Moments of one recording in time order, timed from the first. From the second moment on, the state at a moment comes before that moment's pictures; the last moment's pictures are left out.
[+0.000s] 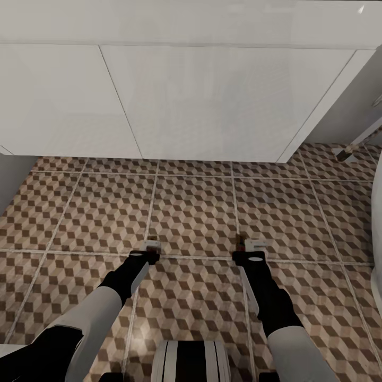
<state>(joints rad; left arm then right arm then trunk) -0.90 -0.10 -0.10 -0.44 0.02 0.33 0.23 -0.63 0.14 0.01 -1.07 0.11 0.61 -0.28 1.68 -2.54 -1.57</state>
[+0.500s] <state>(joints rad) -0.90 -0.10 -0.11 -0.44 0.02 0.26 0.23 -0.68 0.14 0.01 -0.96 0.11 0.52 -0.28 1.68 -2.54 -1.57</state>
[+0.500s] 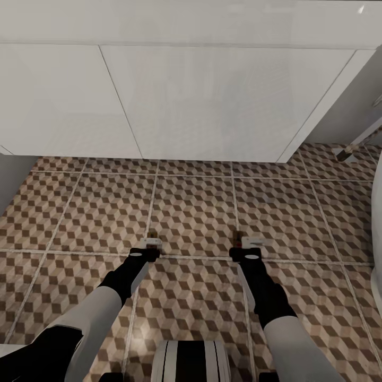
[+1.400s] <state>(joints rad) -0.90 -0.10 -0.10 -0.51 0.02 0.27 0.23 -0.68 0.14 0.01 -0.95 0.11 0.52 -0.28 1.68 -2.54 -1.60</state>
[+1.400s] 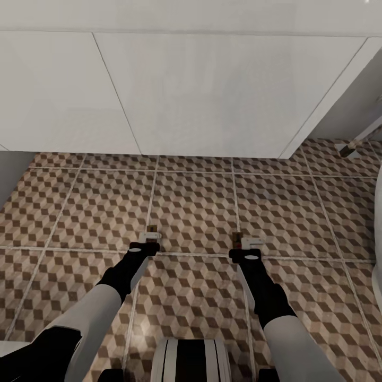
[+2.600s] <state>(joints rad) -0.90 -0.10 -0.11 -0.55 0.02 0.27 0.23 -0.68 0.14 0.01 -0.95 0.12 0.53 -0.27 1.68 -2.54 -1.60</state>
